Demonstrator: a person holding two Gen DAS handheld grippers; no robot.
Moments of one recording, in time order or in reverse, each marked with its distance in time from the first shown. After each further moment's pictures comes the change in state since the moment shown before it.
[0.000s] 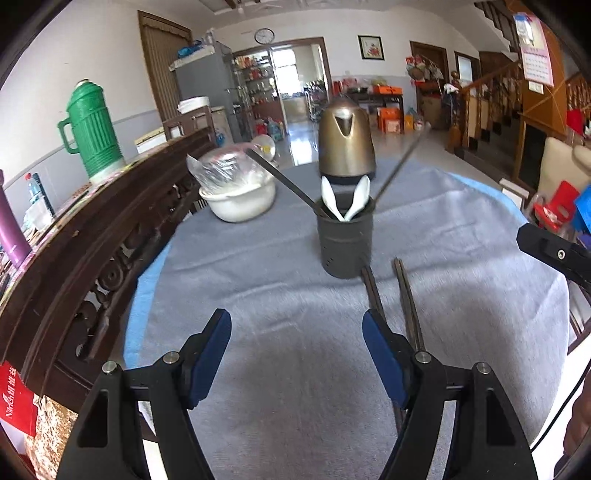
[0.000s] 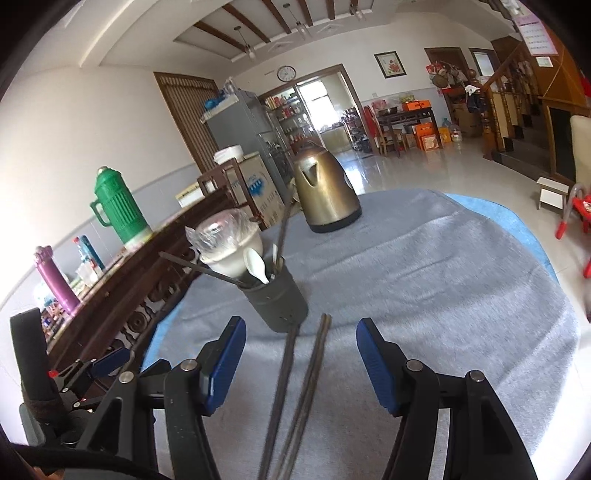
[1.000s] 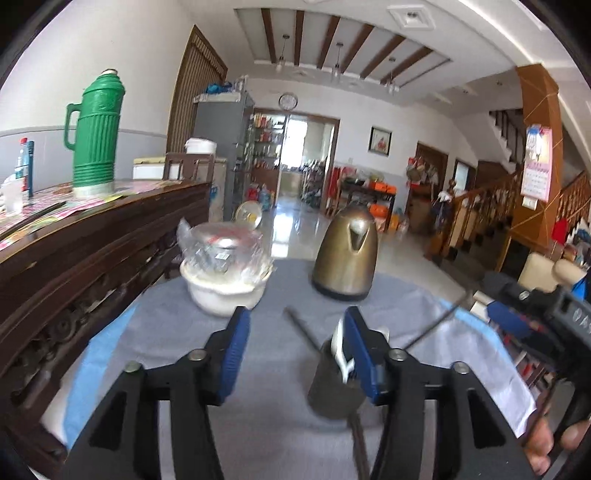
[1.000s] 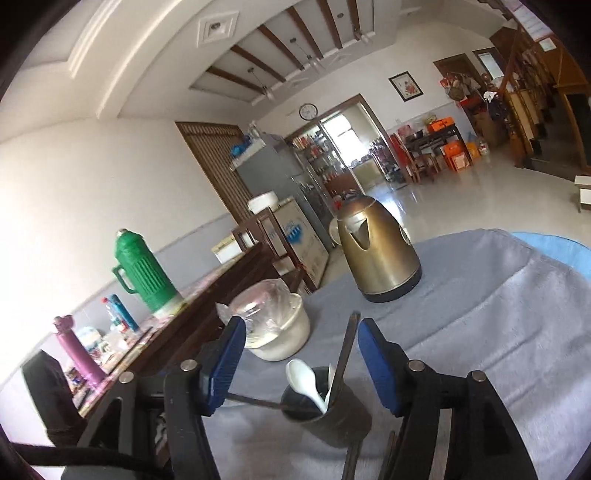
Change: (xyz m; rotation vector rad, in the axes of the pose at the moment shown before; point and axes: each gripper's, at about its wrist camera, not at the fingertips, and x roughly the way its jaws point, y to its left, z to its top) left arm 0.035 0.066 0.072 -0.259 -0.314 -0.157; right arm 0.081 0.021 0.083 0.084 -0.186 0.204
